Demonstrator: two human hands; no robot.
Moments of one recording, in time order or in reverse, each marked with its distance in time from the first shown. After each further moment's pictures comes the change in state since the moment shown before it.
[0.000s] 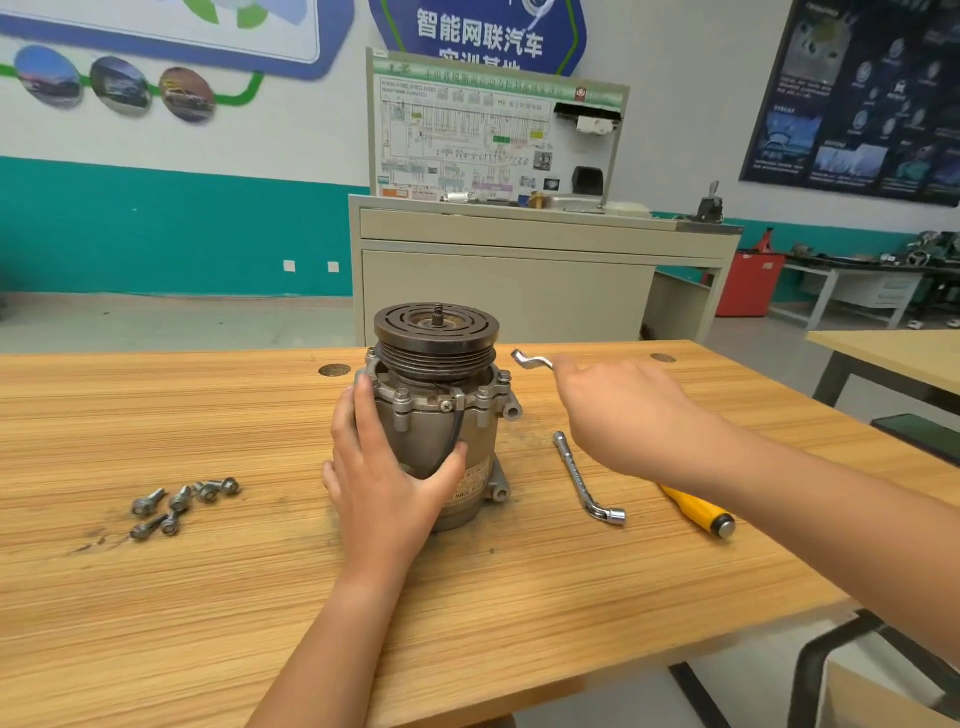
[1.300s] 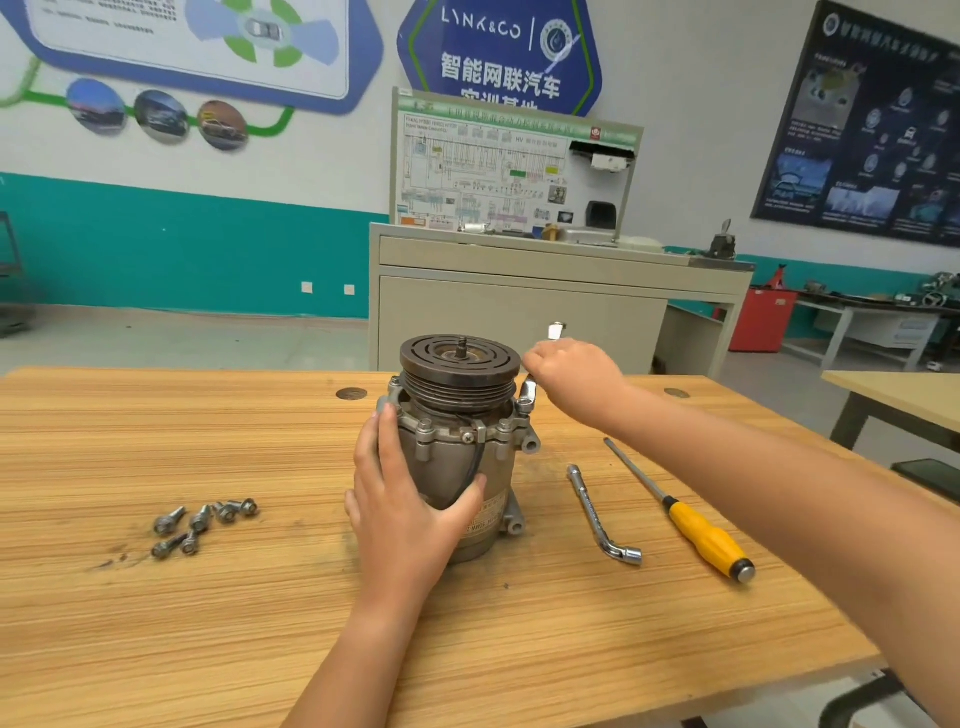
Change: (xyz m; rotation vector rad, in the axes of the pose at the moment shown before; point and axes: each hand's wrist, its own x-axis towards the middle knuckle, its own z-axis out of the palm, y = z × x) left_hand 0.000 0.003 -0.004 -0.058 -0.020 -0.012; right_hand 0.095 0.010 0.030 -0.136 0.167 -0.200
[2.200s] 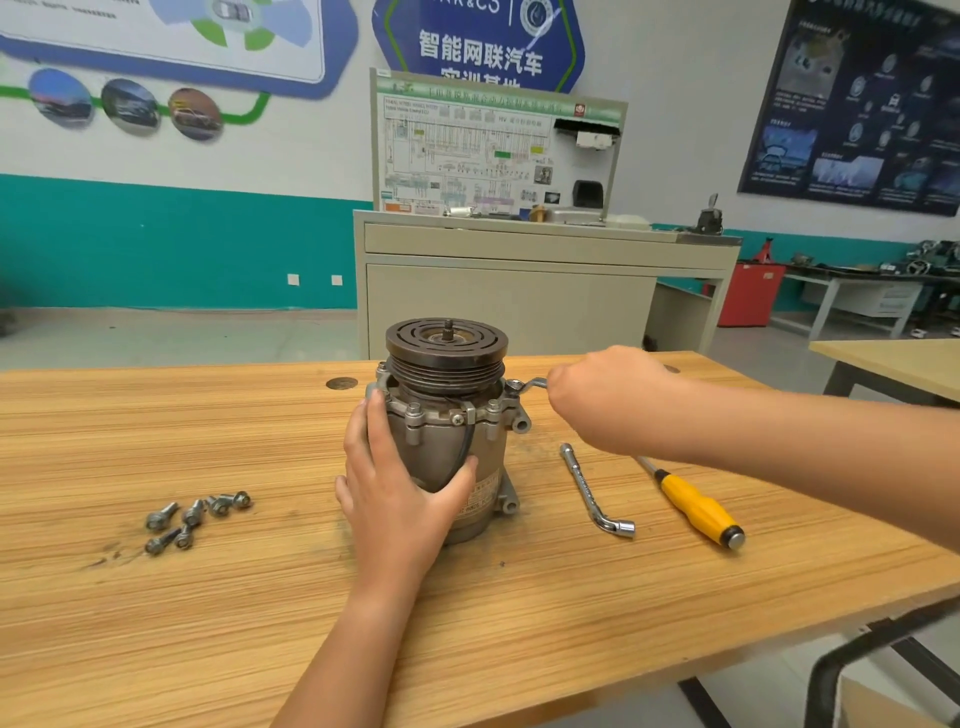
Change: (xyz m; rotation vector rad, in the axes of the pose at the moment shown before) left_hand -0.002 -0.001 0.001 0.017 0.010 -0.004; right_hand -0.062 -0.017 -0.058 -0.181 -0.327 -0.043
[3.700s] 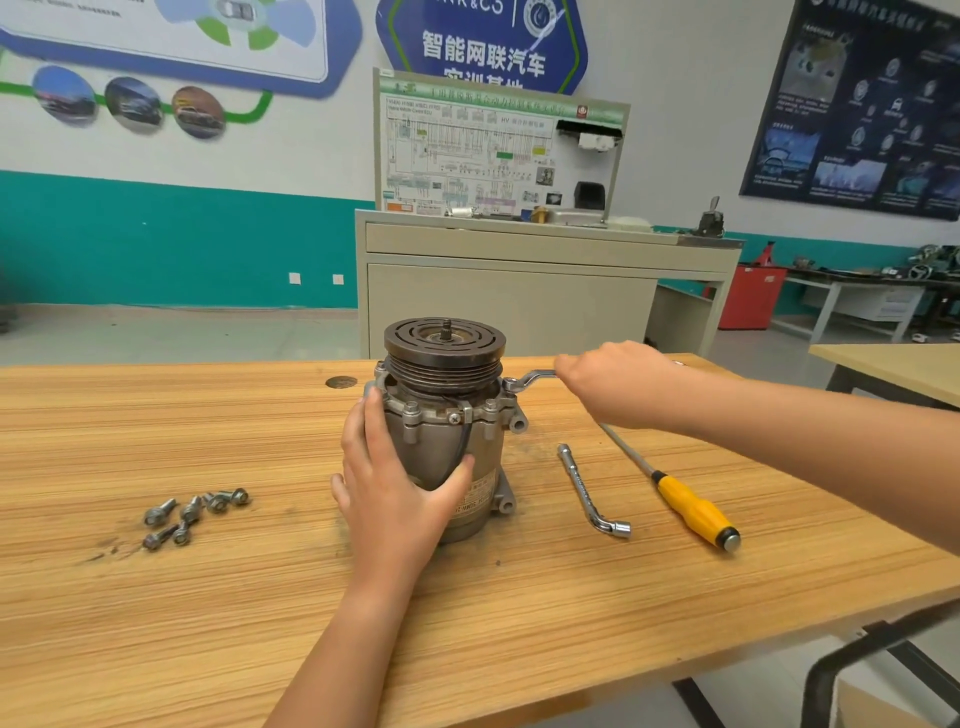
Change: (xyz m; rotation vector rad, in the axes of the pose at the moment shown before) left_hand 0.001 0.001 0.000 0.005 -0.015 -0.008; right_hand 0.030 0.027 0.048 0.148 0.125 0.047
